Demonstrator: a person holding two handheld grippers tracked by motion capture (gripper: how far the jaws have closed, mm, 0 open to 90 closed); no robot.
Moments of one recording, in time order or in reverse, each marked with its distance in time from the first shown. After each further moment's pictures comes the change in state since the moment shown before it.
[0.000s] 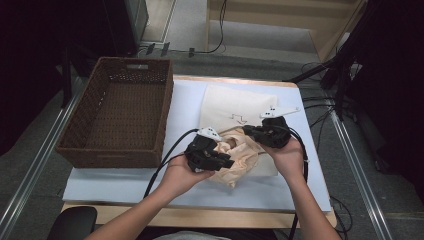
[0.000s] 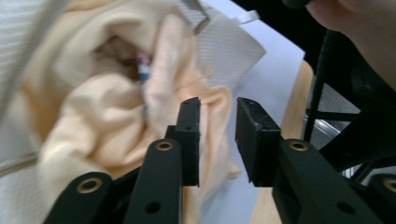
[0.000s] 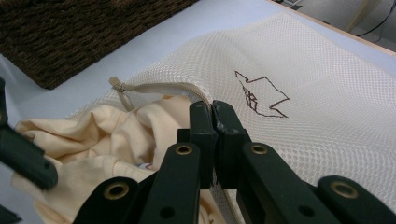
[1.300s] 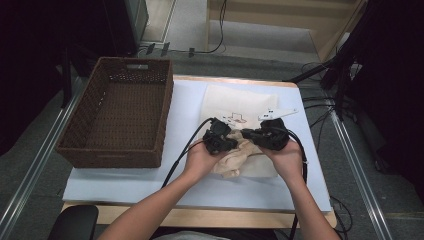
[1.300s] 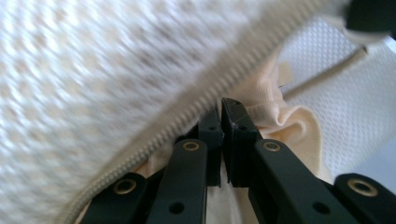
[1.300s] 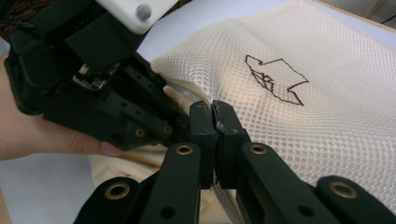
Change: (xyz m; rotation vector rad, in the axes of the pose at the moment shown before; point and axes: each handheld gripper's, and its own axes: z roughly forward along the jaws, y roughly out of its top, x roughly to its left) left arm 0.056 0.026 0.068 0.031 0.214 -0.112; right arm 0.002 -0.005 0.004 0.025 0.035 0.018
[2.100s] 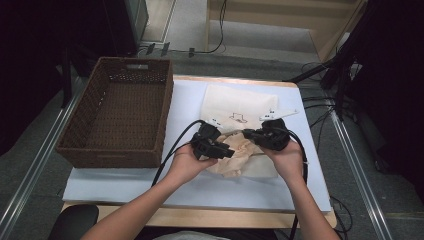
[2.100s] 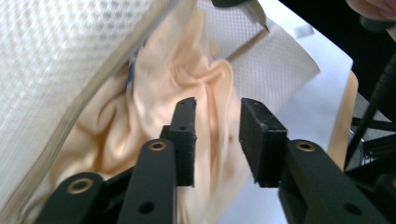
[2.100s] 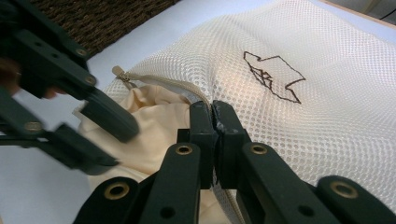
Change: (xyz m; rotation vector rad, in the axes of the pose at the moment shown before) left arm -0.006 -0.019 -0.057 0.024 -0.156 0.046; right arm -0.005 -0.004 0.002 0.004 -0.008 0.012
